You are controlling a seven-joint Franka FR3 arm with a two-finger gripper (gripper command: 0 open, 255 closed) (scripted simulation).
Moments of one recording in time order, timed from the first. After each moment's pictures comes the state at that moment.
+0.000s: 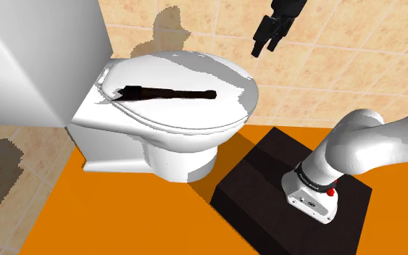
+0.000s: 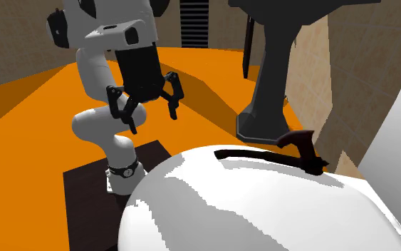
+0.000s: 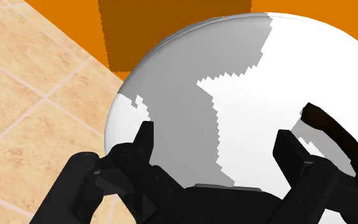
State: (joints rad) arm -0.01 -0.76 0.06 -2.29 0.10 1.66 0.06
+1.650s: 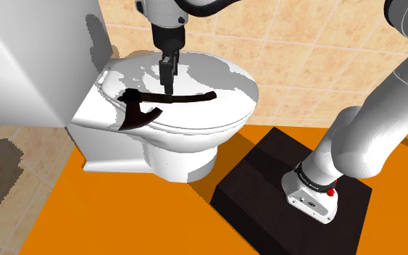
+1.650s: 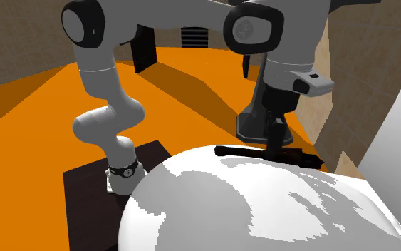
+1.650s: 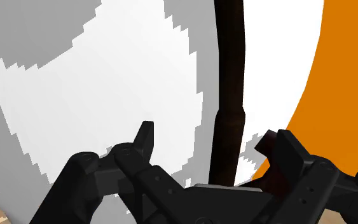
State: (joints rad) arm 0.22 -0.01 0.33 -1.79 -0.02 1.77 -0.17
